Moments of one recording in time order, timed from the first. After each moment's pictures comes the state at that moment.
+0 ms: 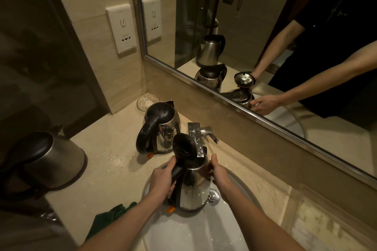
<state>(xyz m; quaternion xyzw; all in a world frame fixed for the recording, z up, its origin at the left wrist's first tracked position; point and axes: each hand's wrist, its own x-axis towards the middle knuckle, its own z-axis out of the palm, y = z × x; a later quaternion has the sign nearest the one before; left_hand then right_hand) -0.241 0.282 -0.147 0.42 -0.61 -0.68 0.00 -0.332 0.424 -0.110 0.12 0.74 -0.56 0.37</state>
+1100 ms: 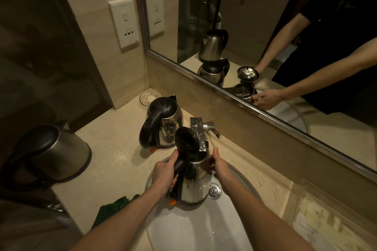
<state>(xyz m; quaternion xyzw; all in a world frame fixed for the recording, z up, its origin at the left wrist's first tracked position) -0.240 0.283 -0.143 0.43 -0.60 -0.67 0.00 -0.327 0.423 -0.100 0.11 0.75 -0.55 0.36</state>
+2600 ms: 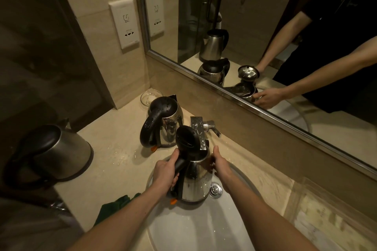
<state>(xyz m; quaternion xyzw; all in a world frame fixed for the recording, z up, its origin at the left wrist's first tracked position) -0.239 0.287 -0.137 0.43 -0.60 -0.67 0.01 -0.329 0.423 -0.099 0.11 0.74 -0.54 0.37</state>
